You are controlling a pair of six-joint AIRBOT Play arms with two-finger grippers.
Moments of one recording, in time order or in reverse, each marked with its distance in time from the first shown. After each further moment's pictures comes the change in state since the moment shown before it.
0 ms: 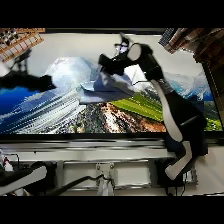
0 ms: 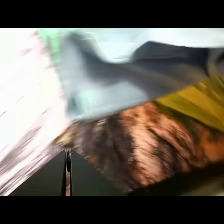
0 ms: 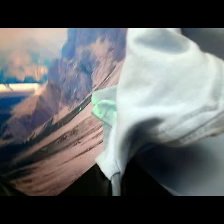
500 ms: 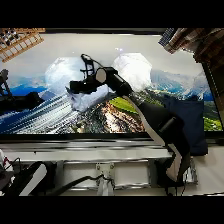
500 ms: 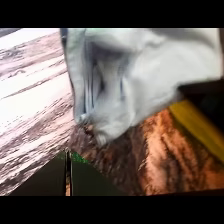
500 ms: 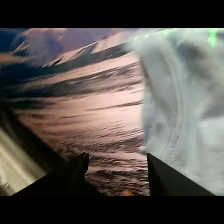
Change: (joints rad) left arm 0.175 0.290 -0.328 -0.067 0.084 0.017; right arm 0.242 -0.117 0.003 0.135 -0.104 -0.193
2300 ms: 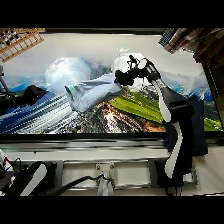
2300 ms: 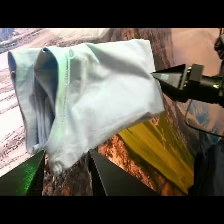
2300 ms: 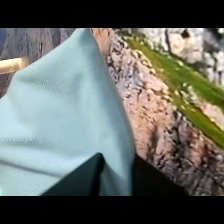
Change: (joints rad) left arm 0.006 0.013 -0.017 -0.199 0.075 0.060; right arm -0.490 -0.192 -0.011 0.043 0.124 -0.092
